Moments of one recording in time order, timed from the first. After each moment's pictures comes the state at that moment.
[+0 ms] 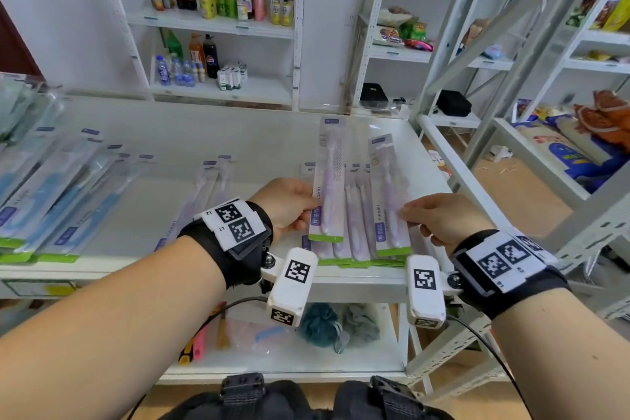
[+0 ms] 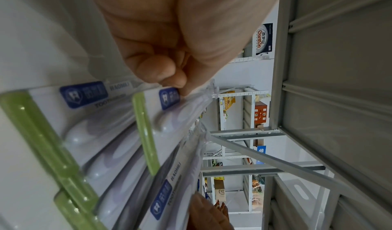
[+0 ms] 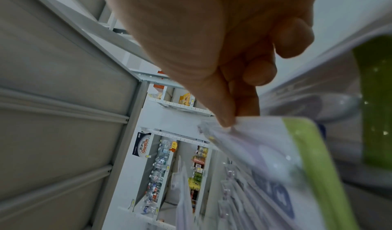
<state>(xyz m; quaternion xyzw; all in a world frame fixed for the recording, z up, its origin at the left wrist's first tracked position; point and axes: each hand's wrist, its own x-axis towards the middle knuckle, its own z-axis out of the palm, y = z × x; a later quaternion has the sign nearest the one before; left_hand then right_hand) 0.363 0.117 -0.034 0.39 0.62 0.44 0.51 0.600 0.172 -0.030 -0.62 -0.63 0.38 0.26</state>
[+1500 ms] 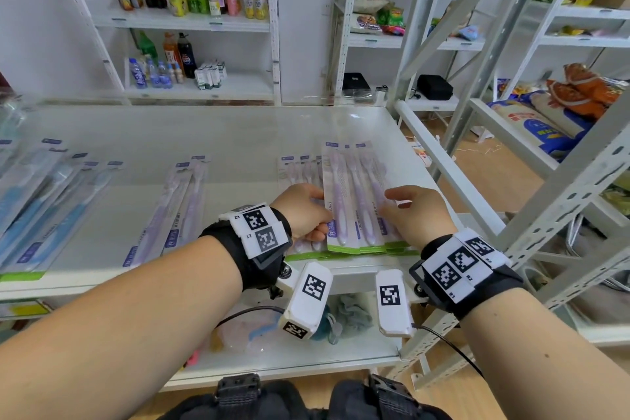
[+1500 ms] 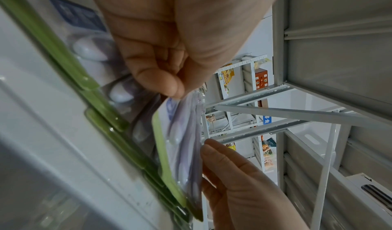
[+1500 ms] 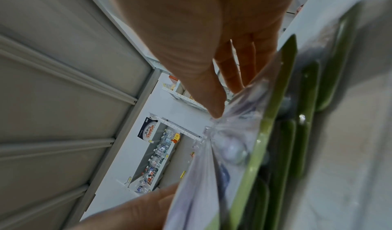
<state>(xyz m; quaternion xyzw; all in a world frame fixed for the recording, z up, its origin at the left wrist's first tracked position) 0.410 0.131 -0.046 0.47 0.65 0.34 0.50 0.597 0.160 -0.053 -0.64 -0.64 0.29 0.31</state>
